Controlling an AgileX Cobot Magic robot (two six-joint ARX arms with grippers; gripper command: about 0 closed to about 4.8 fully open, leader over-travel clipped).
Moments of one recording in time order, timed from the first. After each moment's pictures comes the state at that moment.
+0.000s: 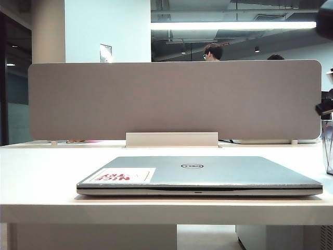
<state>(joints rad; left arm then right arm) -0.03 0.00 0.00 -0.04 0.00 -0.11 0.10 1.43 0.89 -0.47 0.54 0.22</state>
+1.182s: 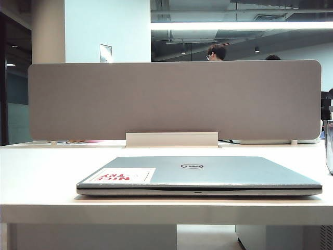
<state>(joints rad) -0.03 0.00 0.00 -0.04 0.02 -0.11 0.02 0.94 0.75 -0.44 0.36 0.17</state>
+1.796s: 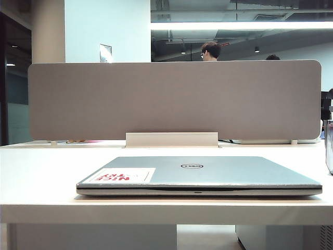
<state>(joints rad) -0.03 0.00 0.00 -0.05 0.03 -0.11 0.06 0.51 0.26 -0.25 0.29 0.31</state>
